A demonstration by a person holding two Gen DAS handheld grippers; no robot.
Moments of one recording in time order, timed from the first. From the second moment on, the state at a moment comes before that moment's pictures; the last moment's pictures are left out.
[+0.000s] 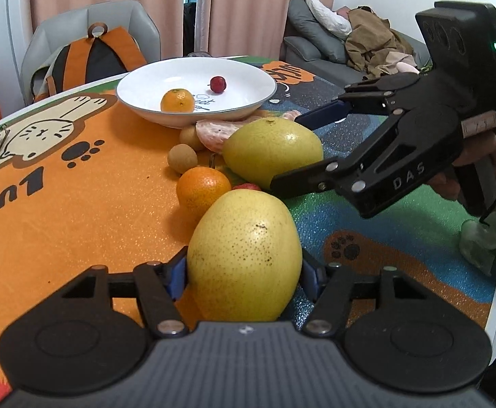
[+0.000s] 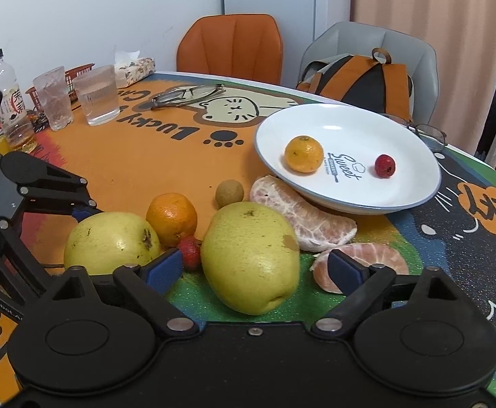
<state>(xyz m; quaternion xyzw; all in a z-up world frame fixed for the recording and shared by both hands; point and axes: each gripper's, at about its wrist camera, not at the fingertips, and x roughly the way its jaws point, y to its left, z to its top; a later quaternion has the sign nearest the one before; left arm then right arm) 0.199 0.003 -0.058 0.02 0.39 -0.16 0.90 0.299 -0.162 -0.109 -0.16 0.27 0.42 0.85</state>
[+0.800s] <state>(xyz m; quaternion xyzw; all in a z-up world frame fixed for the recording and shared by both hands) 0.190 0.002 -0.060 0.02 0.37 -0.15 0.92 0.307 -0.152 -0.118 -0.16 0.29 0.42 0.84</state>
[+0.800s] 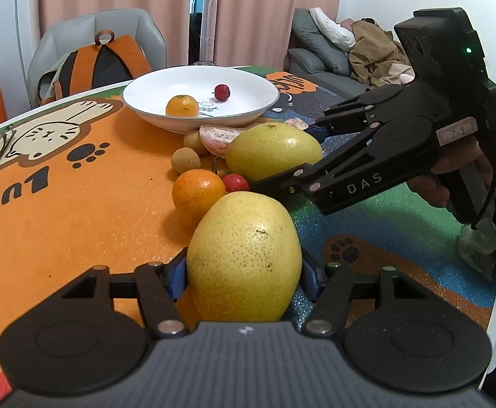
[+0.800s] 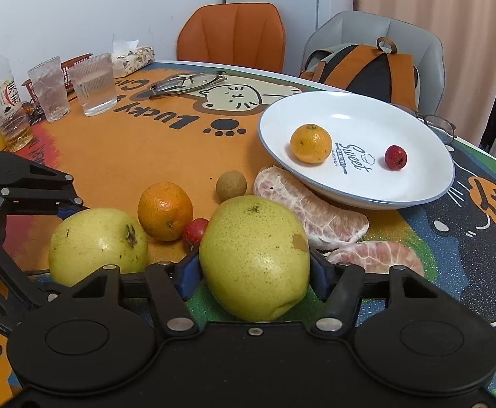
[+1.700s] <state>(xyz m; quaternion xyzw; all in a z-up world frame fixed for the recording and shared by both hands) 0.183 0.010 -0.035 0.01 0.34 -0.13 0.93 0.292 -0.179 -0.096 -0.16 0.26 0.41 0.86</state>
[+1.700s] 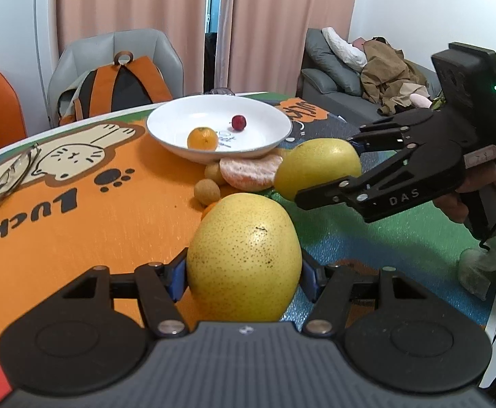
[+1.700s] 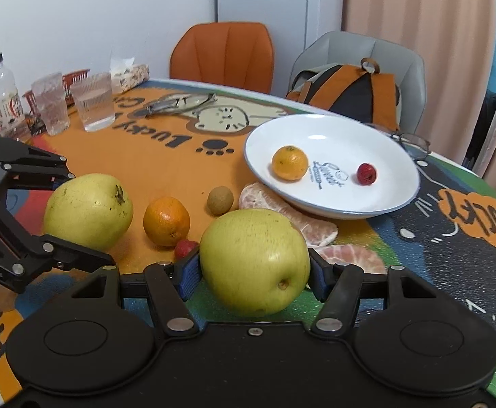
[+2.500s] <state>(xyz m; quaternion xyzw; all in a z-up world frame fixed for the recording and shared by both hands) 0.227 0.017 -0.004 0.00 0.30 -0.11 0.95 0.312 -0.192 -0.056 -0.13 0.21 0.39 0.89</state>
